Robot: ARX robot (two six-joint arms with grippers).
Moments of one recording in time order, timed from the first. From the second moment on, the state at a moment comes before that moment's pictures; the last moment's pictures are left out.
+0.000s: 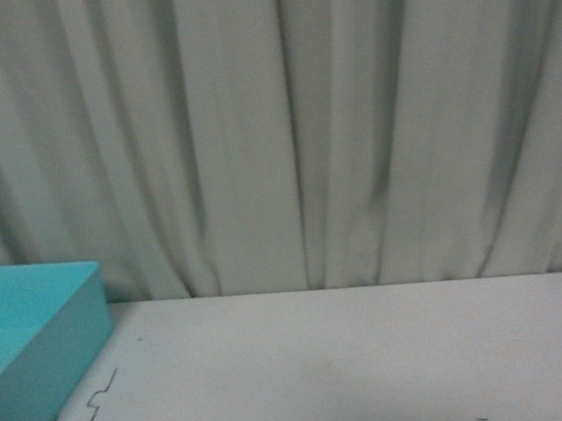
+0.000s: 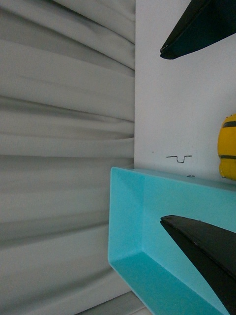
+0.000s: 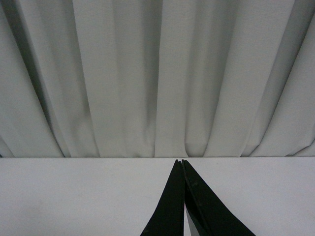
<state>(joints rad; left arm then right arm) 0.00 0.01 0.01 0.00 0.00 0.00 0.00 0.93 0.19 0.74 0.00 -0.02</state>
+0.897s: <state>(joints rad) 0.00 0.01 0.01 0.00 0.00 0.00 0.00 0.41 0.01 0.40 0.00 -0.02</state>
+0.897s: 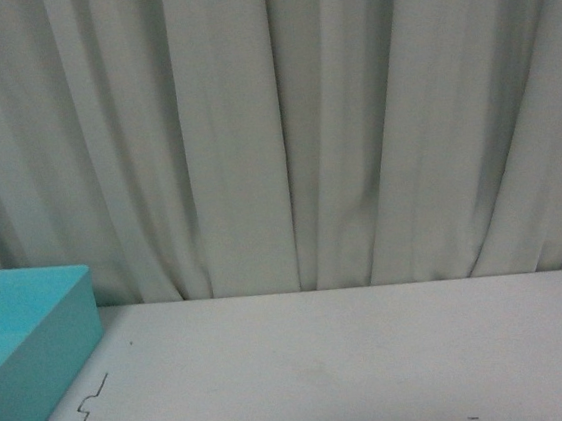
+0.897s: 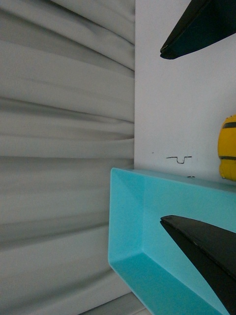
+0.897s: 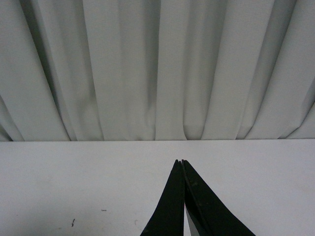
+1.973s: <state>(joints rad) 0.00 0.01 0.01 0.00 0.00 0.00 0.00 0.00 0.01 0.00 0.00 -0.02</state>
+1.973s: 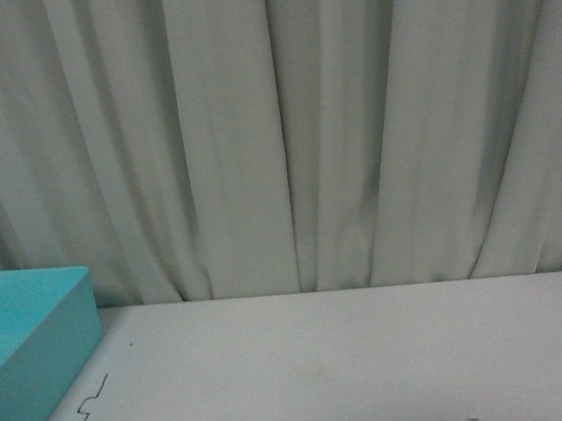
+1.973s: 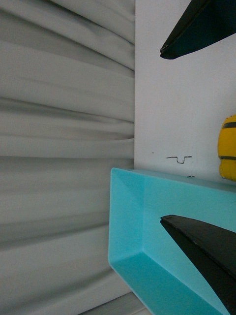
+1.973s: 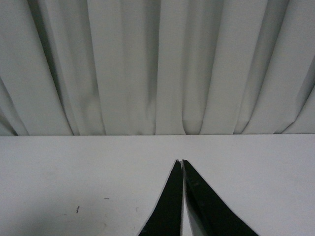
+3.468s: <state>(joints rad) -0.07 1.57 0.94 -0.26 0.00 1.12 0.00 0.00 0.01 0.00 0.00 -0.01</state>
